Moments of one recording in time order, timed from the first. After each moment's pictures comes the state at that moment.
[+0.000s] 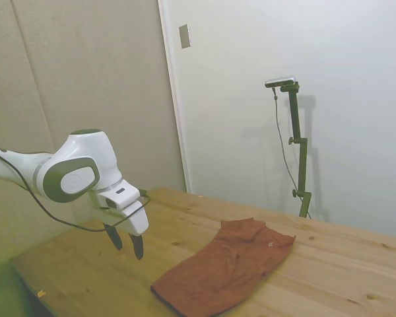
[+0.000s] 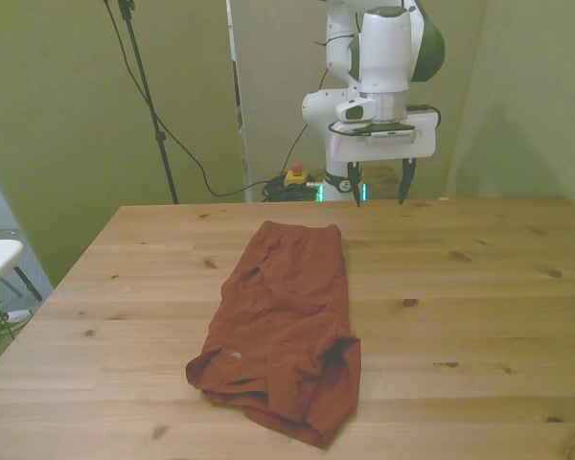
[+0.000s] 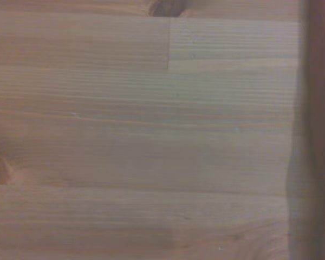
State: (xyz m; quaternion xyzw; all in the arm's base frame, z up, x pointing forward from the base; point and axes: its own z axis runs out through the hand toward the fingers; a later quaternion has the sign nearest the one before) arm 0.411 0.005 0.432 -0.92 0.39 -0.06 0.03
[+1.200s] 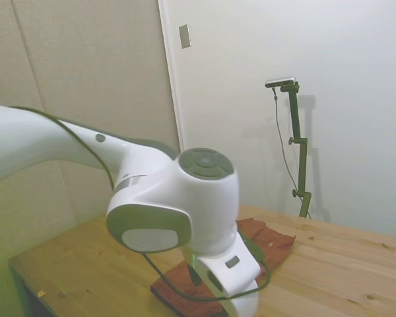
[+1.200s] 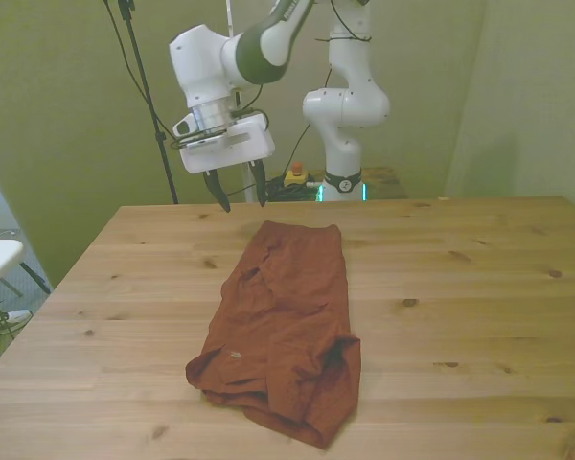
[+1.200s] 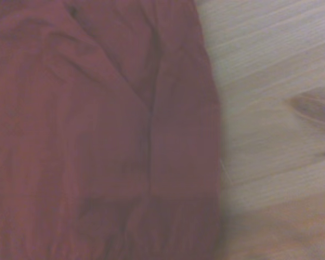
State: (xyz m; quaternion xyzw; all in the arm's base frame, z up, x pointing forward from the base) arm 0.374 -0.331 0.416 -0.82 0.53 -0.02 0.21
